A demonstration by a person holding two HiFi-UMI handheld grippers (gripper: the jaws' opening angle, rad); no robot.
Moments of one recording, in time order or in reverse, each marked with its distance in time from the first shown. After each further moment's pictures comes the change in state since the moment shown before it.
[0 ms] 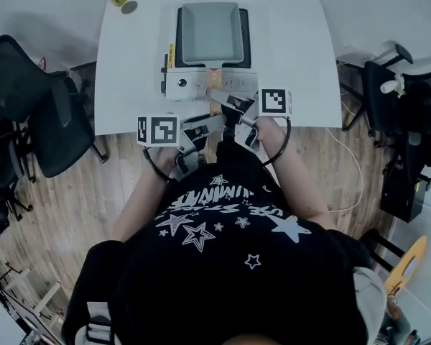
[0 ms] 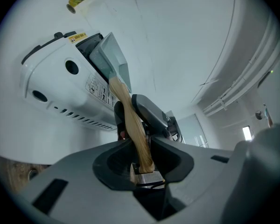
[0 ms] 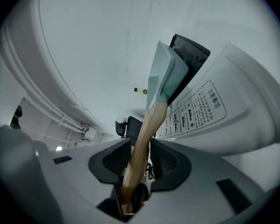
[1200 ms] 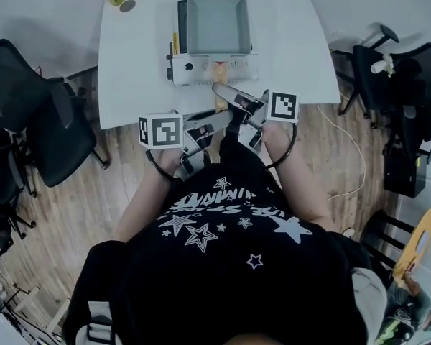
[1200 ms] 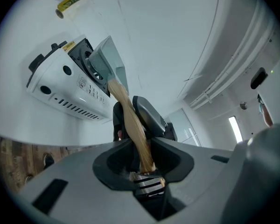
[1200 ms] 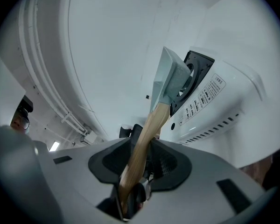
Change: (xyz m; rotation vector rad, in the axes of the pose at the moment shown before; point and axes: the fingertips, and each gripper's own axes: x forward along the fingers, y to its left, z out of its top) left arm -0.043 -0.041 -0.038 0.097 0.022 -0.122; right arm -0.008 0.060 -0.044 -0.088 -0.184 0.034
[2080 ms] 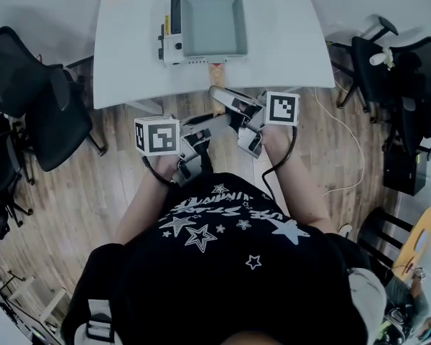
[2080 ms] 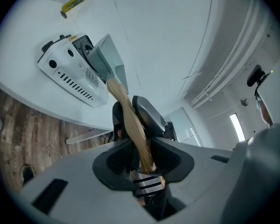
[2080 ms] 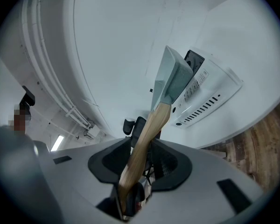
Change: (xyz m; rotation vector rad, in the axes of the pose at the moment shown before) left arm 0.006 -0.040 -0.073 0.003 -0.015 0.022; right arm -0.054 0.035 -0.053 -0.019 0.057 0.032
